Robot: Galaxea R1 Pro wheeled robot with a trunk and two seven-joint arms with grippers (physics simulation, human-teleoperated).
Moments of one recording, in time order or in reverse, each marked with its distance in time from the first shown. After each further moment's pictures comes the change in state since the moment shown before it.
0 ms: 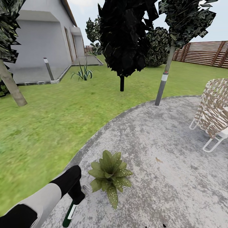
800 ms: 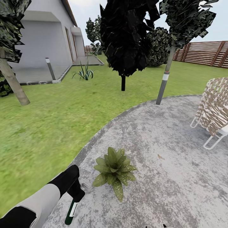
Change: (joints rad) left arm 0.013 0.003 0.115 -0.018 0.013 -0.008 0.067; right arm 0.000 -0.002 -0.001 0.000 0.000 0.000 -0.001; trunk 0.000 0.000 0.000
